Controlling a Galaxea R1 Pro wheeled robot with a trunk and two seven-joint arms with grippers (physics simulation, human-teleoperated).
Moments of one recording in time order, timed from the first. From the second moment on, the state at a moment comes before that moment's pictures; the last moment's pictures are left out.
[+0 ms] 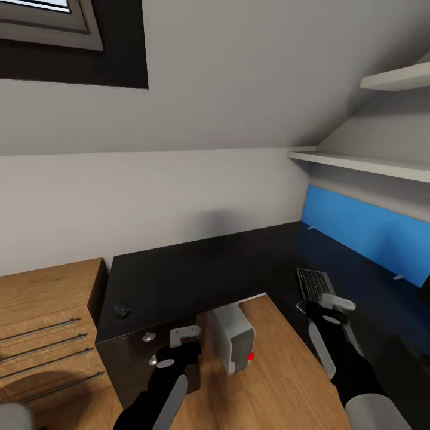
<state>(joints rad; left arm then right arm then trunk) -0.28 -0.16 -0.36 -1.18 0.37 0.46 0.56 -0.52 -0.06 -0.06 -1.00 -0.21 0.36 -0.47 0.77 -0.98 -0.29</state>
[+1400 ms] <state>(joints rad) -0.28 -0.16 -0.37 -1.25 0.39 0.46 0.55 -0.80 -0.33 -0.19 -0.36 -0.39 0.20 -0.24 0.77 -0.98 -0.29</state>
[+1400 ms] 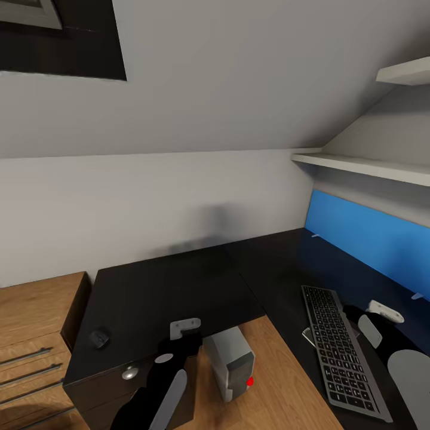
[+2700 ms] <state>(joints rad) -0.28 -0.10 -0.37 -1.44 0.60 0.47 0.55 -0.80 -0.32 -0.24 -0.37 -0.40 0.20 -0.23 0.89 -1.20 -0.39</state>
